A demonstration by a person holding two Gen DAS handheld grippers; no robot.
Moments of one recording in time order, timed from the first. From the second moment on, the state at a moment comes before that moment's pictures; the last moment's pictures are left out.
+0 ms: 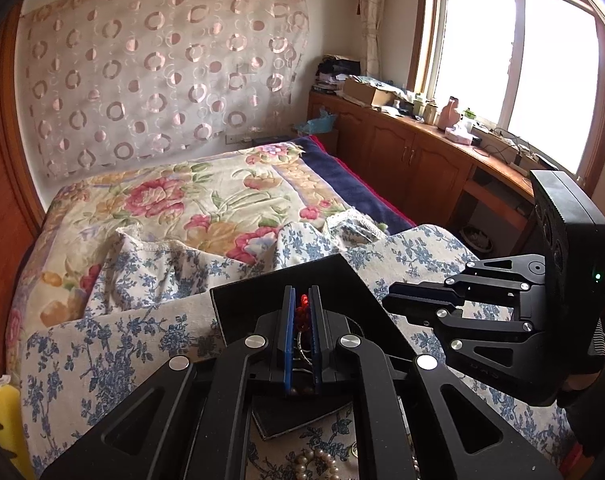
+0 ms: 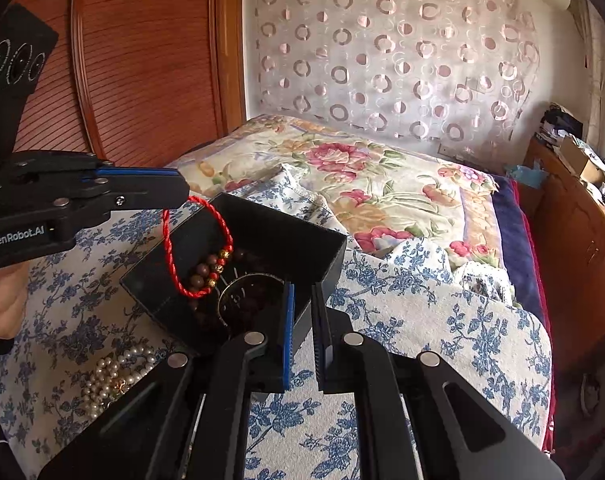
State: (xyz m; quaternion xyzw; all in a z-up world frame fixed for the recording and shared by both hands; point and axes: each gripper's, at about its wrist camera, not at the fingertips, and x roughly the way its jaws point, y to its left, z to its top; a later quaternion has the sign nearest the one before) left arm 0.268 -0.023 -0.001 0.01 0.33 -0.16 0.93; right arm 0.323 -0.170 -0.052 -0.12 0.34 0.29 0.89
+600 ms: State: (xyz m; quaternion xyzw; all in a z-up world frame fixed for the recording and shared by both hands) left arm 0.227 -0.017 -0.017 0.01 0.34 -0.14 0.93; right arm 0.267 -0.186 -0.051 -0.10 0.34 0.29 0.89
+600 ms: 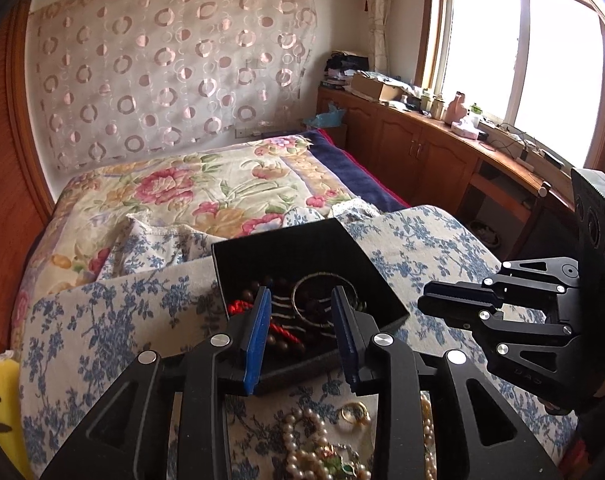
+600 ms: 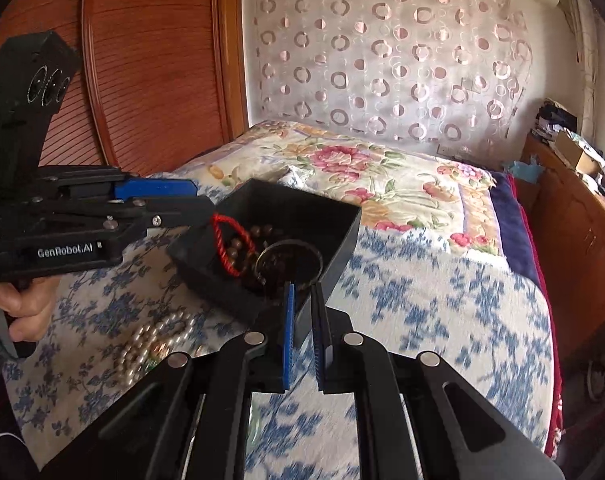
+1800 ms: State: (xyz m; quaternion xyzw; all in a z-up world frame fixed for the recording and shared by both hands) left arm 0.113 0.004 -0.077 0.00 0.40 -0.11 0.91; right arm 0.214 -0.177 -0.099 -0.14 0.38 0.27 0.88
